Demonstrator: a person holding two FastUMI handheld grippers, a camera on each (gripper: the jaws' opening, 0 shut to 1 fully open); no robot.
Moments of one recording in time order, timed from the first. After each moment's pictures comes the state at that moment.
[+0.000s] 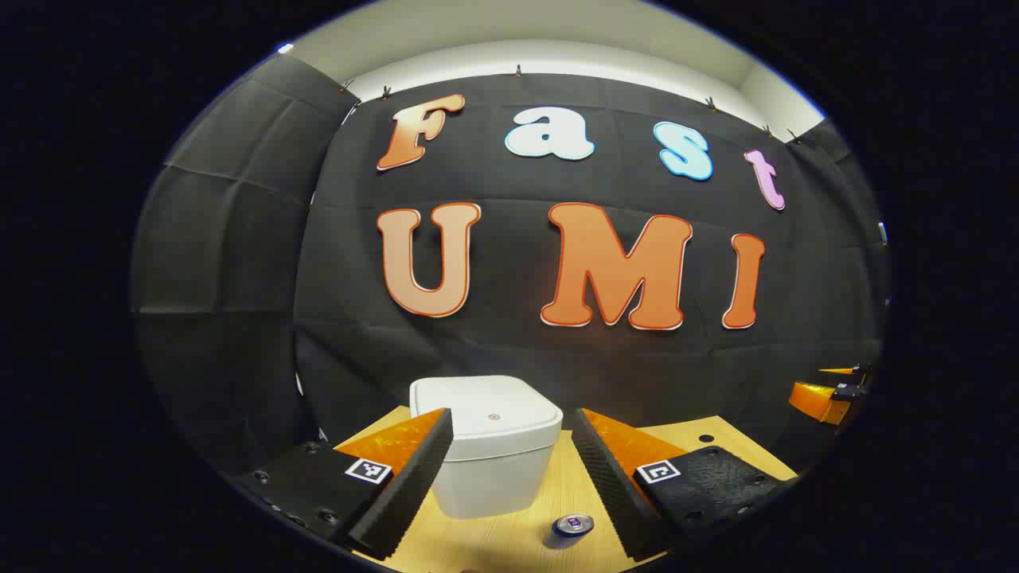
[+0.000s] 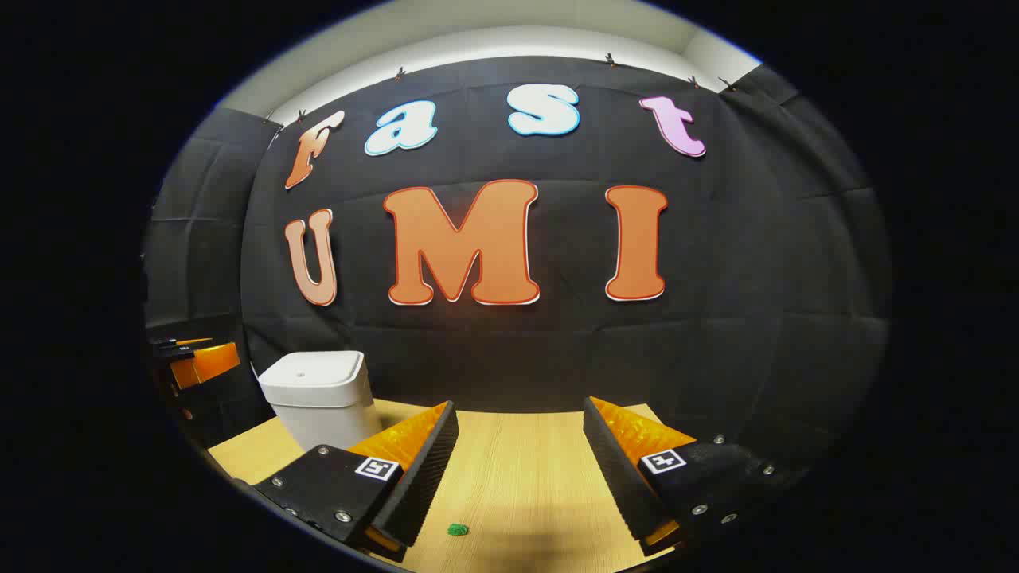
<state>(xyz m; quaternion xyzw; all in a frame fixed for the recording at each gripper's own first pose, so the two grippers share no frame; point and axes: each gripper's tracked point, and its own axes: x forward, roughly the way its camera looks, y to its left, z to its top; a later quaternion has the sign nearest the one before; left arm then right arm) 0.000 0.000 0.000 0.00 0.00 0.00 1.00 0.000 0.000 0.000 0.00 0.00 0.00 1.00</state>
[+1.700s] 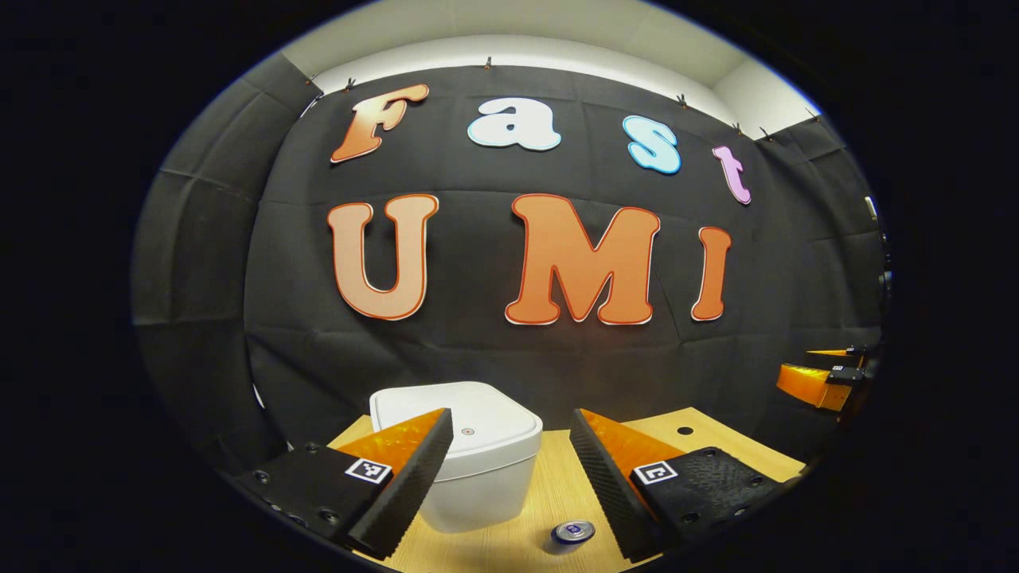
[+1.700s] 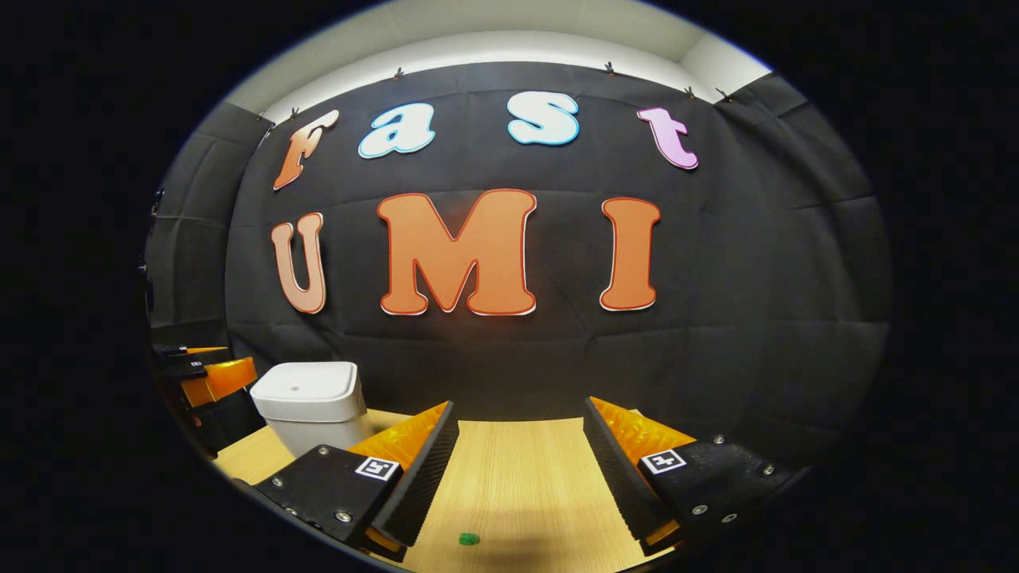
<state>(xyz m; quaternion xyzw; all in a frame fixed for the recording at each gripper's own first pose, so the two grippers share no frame) 0.041 -0.018 0.000 0.02 0.00 -0.10 1.00 -0.002 0.017 0.018 -0.01 -0.02 -0.04 1.00</state>
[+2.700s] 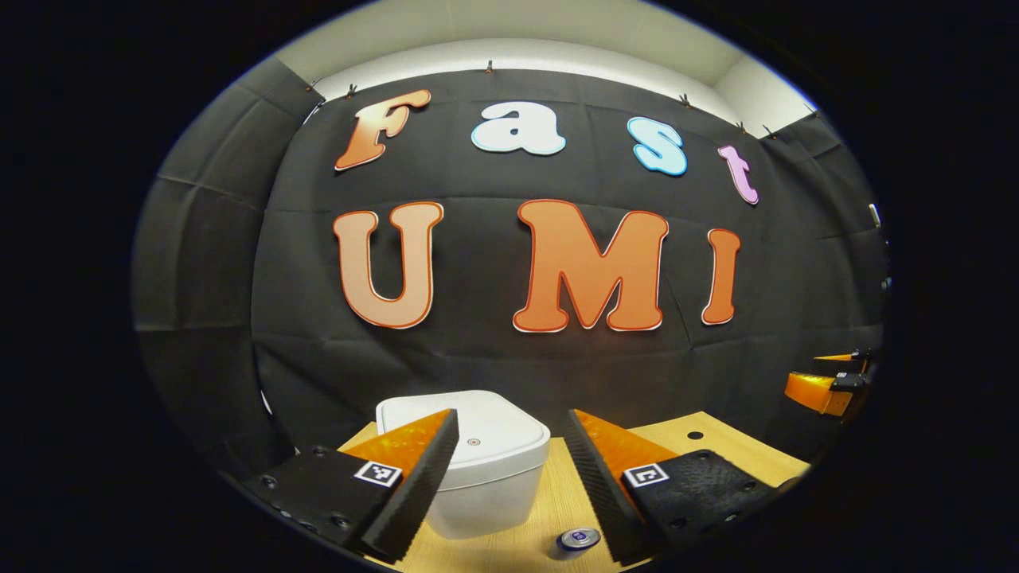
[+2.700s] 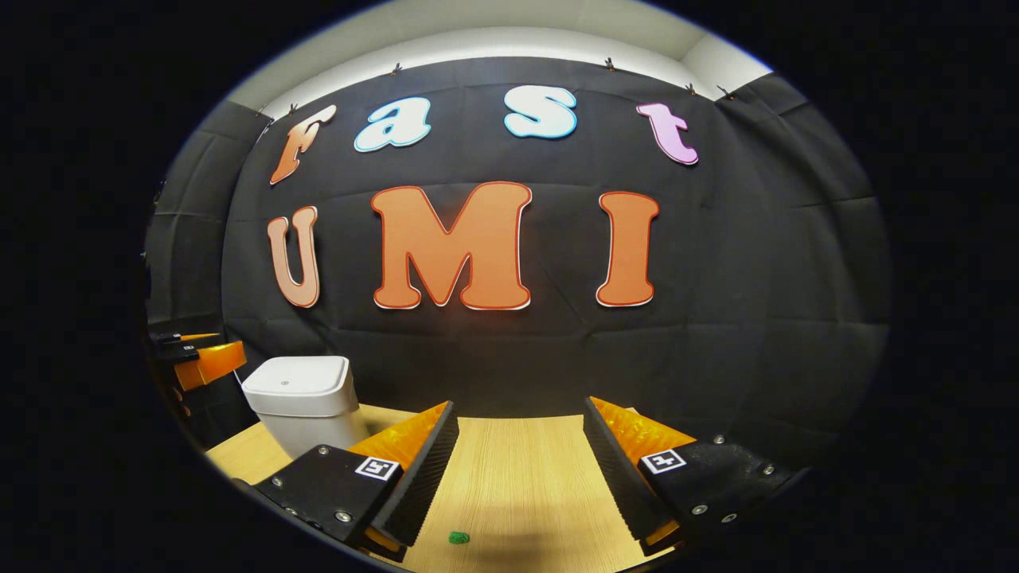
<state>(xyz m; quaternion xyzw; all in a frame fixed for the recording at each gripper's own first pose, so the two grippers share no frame) 0.050 -0.019 0.010 0.03 -0.01 -0.08 1.00 0.007 0.006 0.013 -0.01 -0.01 -0.05 1.00</state>
